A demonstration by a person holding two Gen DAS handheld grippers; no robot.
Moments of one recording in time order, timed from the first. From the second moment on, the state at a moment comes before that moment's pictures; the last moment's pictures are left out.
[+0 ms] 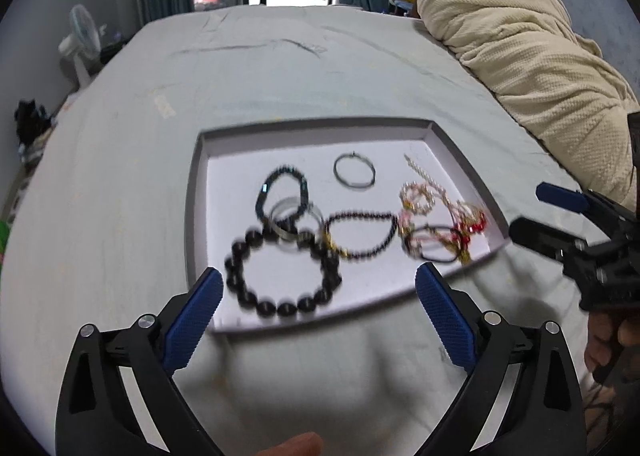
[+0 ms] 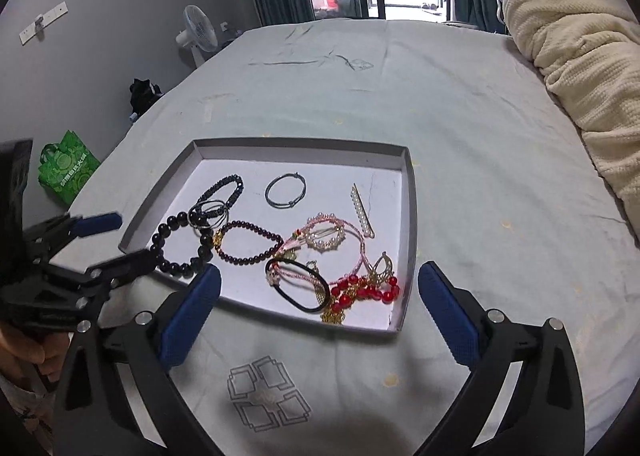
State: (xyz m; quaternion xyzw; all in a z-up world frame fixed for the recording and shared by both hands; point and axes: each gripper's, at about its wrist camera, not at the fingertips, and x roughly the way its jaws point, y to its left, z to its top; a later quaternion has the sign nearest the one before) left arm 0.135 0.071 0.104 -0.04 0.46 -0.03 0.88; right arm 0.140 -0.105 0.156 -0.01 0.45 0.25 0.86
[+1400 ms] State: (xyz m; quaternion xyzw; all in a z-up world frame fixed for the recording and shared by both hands) left arm 0.118 0.068 0.106 -0.03 0.46 -0.02 0.89; right arm 0.113 -0.118 0.139 -0.04 0.47 0.26 0.85
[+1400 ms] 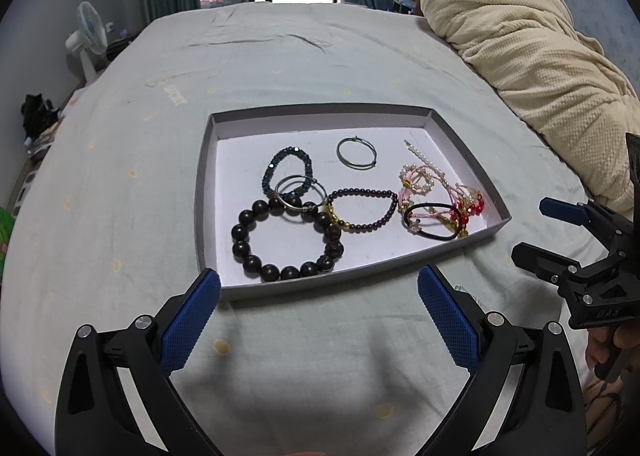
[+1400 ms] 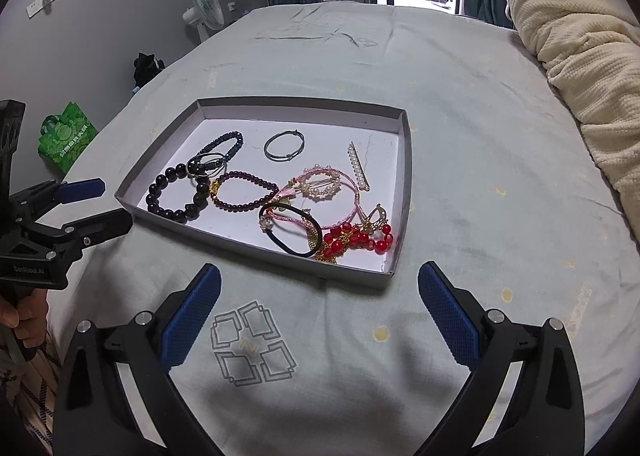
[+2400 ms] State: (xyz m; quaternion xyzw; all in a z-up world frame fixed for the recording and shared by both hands) left arm 0.118 0.065 0.103 -0.03 0.47 -0.02 0.88; right arm 0.112 -0.115 0.139 -0.05 0.47 0.26 0.84
